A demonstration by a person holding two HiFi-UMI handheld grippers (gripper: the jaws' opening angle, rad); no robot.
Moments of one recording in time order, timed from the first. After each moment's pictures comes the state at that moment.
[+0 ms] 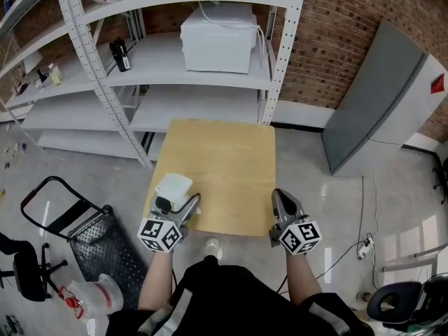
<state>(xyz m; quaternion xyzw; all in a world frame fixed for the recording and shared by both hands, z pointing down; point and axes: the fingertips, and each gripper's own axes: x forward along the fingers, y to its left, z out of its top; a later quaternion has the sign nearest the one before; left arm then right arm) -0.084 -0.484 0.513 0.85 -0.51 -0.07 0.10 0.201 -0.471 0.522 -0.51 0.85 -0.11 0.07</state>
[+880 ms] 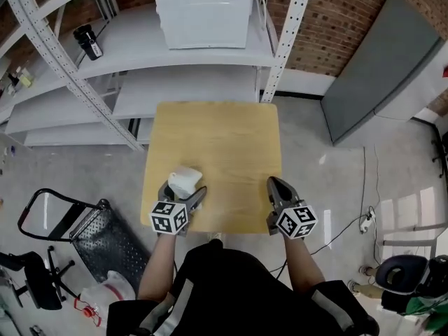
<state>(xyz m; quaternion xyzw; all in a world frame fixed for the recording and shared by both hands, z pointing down) -0.070 -0.573 0.658 0.85 -0.46 0.12 0.24 0.188 -0.549 0.613 -0.53 0.82 -0.22 0.01</state>
